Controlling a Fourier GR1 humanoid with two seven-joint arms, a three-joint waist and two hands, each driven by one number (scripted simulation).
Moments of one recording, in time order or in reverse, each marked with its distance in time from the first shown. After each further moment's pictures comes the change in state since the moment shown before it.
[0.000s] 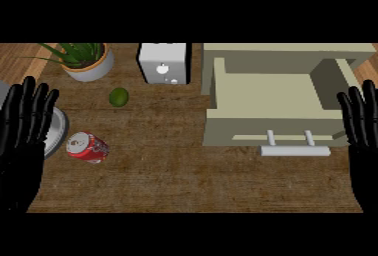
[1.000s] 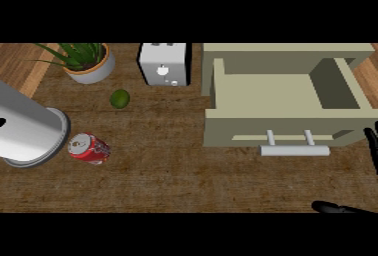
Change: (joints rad) left arm 0.123 0.454 0.373 0.262 0.694 -0.593 0.146; right arm 0.208 -0.008 -0.152 -0.023 -0.107 0.007 0.153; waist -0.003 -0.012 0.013
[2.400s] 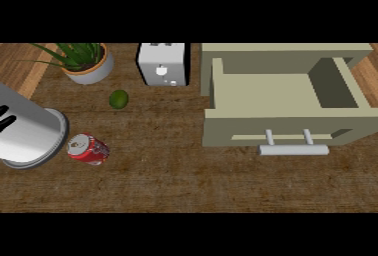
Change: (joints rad) left arm -0.095 -0.009 0.022 0.160 0.299 0.054 0.323; right arm 0.207 -0.018 -0.290 -0.028 -0.262 0.291 -0.089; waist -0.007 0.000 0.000
